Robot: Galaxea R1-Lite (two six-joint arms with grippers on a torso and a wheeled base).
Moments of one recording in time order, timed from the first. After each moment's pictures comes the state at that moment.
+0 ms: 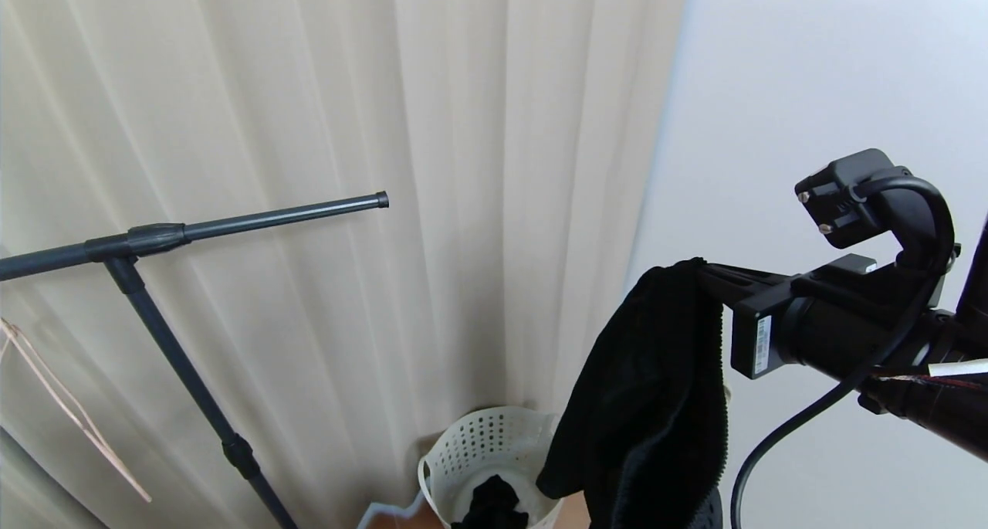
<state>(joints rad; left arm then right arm) 0.00 0.01 0.00 -0.01 -0.01 0.01 0.73 1.38 -0.73 -0.41 -0.42 -0.01</state>
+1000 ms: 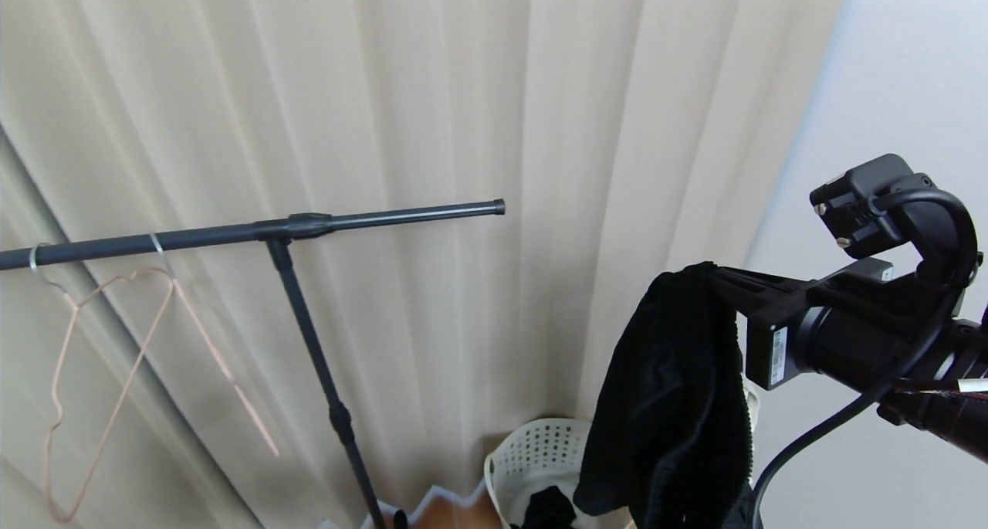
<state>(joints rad) 0.00 0.01 0.00 -0.01 -0.01 0.01 0.73 1.35 -0.70 -0.42 -0.42 -0.05</state>
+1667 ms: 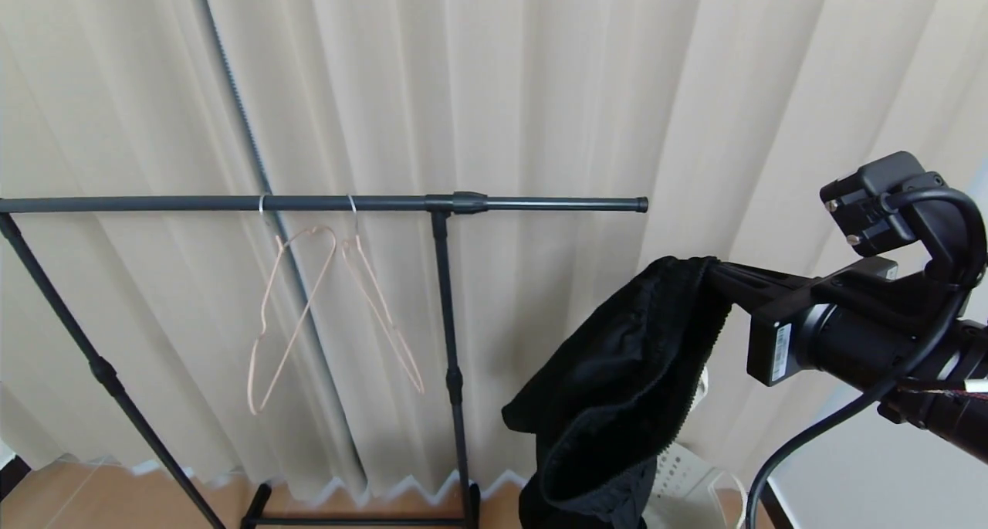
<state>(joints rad) 0.00 0.01 0.00 -0.01 -0.01 0.01 0.73 1.35 -0.69 -0.47 -0.42 -0.05</state>
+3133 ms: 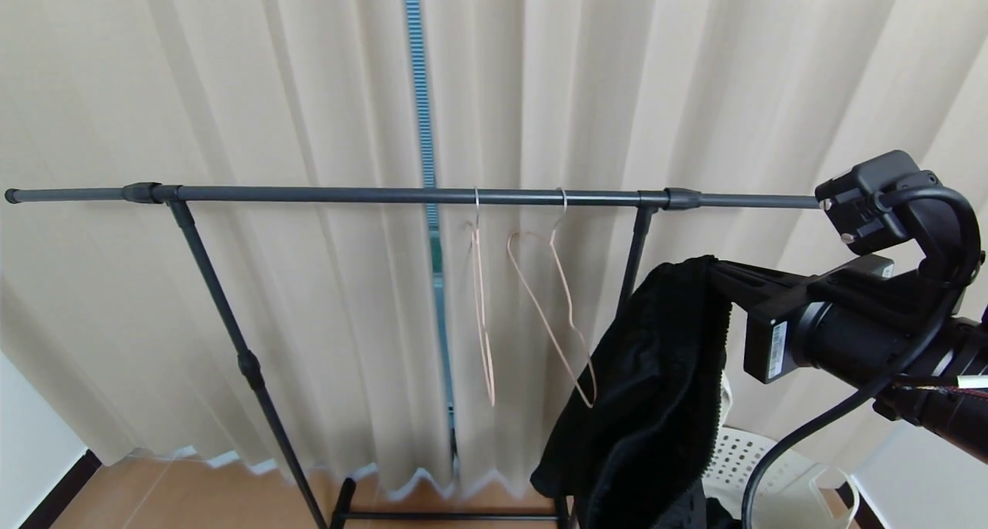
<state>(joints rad) 0.00 0.01 0.00 -0.01 -0.01 0.01 0.72 1.35 -0.69 -0.47 -0.41 -0.06</state>
